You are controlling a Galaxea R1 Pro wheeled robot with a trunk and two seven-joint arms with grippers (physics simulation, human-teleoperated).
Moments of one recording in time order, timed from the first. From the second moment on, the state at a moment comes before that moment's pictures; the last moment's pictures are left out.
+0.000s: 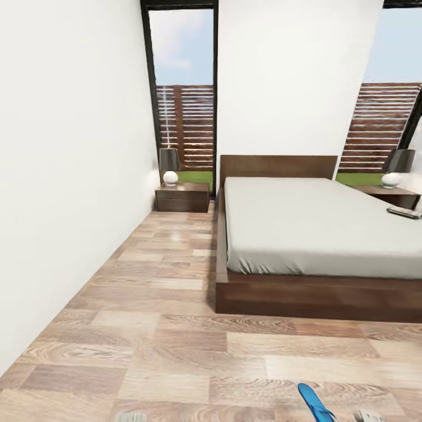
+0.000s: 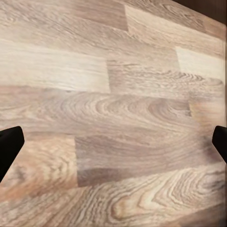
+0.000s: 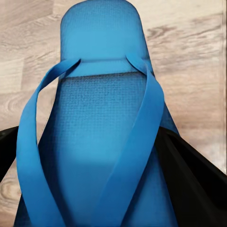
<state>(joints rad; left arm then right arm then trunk) -0.03 0.04 0.10 -0.82 0.15 0.13 -0.56 -0.39 -0.37 0.00 -0.09 -0.31 -0.03 0.74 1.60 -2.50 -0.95</state>
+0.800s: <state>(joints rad) -0.03 0.04 0.10 -0.82 0.15 0.13 -0.56 -0.39 -0.37 0.00 -0.09 -0.31 -0.03 0.74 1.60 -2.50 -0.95</state>
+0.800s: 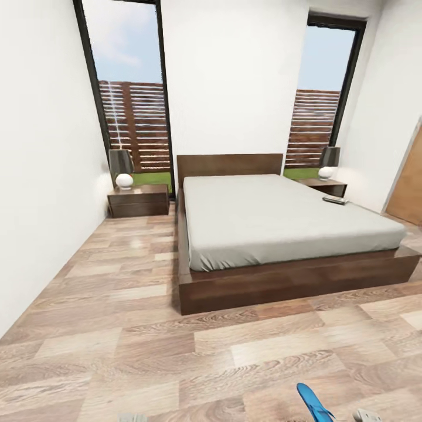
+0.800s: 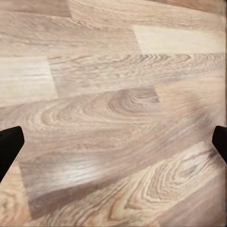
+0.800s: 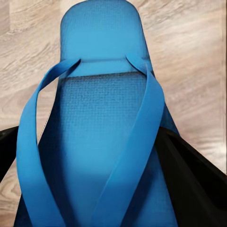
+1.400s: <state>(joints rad) -0.03 0.04 0.10 -0.82 0.15 0.10 -0.56 -0.39 -0.37 0.00 -0.09 -0.31 -0.03 0.74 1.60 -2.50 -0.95</state>
